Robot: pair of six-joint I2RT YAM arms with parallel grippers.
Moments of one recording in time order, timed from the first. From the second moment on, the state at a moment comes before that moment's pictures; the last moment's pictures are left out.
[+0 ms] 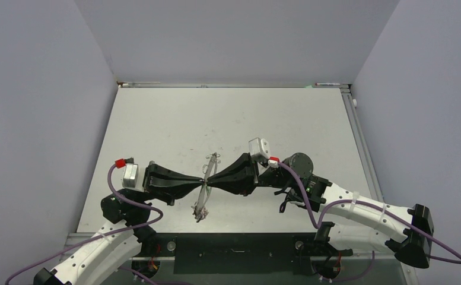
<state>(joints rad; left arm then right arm) -0.58 0.59 0.33 1.18 0.73 -0.80 1.08 1.04 0.83 0.52 -0.56 0.20</state>
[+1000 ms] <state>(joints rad) -0.57 0.59 0.33 1.19 0.73 -0.81 1.08 1.02 0.81 0.49 -0.56 0.19</state>
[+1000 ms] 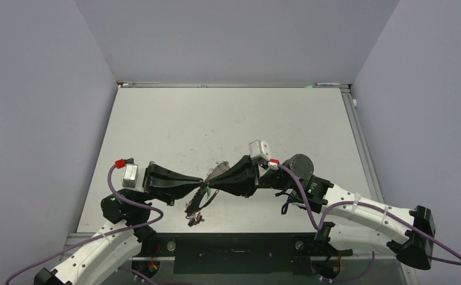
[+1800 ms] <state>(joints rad) -0.57 0.59 0.32 1.22 0.71 -0.81 1.08 1.05 0.81 0.44 -0.56 0.18</state>
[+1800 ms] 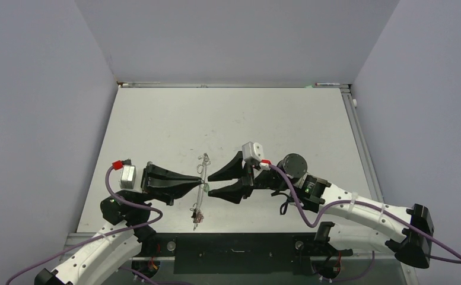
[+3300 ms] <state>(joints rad) -0.57 0.55 0.30 1.22 0.70 -0.81 1.13 1.09 0.86 0.47 -0.52 0.14</state>
